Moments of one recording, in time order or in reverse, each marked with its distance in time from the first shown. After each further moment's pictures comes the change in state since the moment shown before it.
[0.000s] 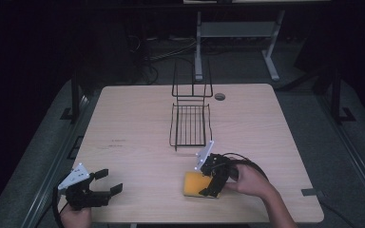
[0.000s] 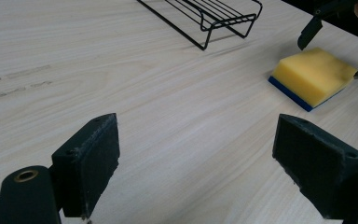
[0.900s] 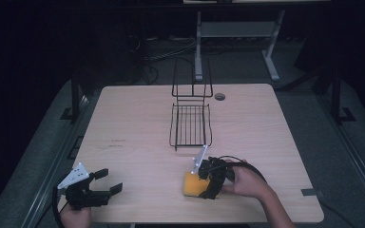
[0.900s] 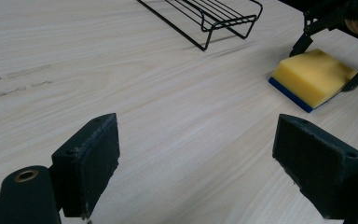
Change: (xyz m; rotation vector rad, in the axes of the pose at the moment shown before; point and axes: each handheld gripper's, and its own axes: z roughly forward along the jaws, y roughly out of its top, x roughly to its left) left arm 0.001 0.000 0.000 -0.001 -0.002 -0.008; right arm 0.000 0.001 0.019 0.088 -0.003 -0.003
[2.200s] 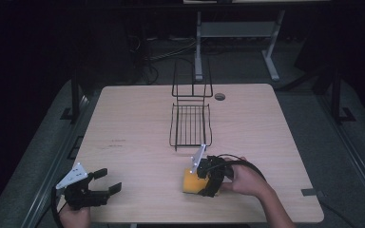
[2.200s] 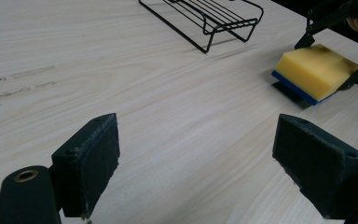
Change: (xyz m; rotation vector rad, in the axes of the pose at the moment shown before) left arm 0.001 0.000 -0.002 -0.013 0.002 -0.008; right arm 0.000 0.007 -0.008 0.009 -0.031 -0.028
